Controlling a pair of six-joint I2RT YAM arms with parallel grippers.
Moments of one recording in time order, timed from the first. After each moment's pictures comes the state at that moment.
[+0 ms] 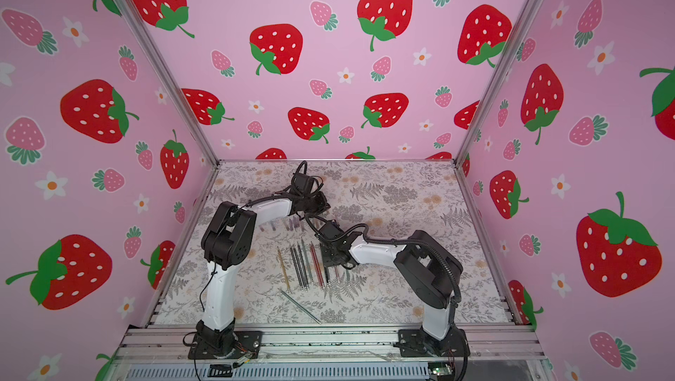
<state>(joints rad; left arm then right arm) -0.44 2.19 1.52 -0.22 0.30 -0.83 1.01 1.82 1.07 -0.35 0.10 0.62</state>
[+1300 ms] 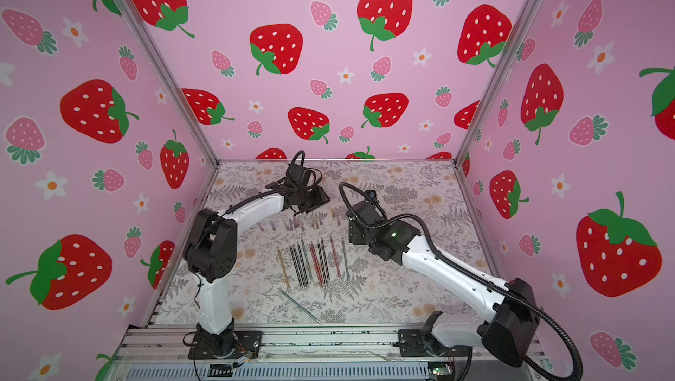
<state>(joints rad) -0.45 1.91 1.50 -0.42 0.22 -0.77 0.91 1.27 1.14 -0.75 0.46 0.62</state>
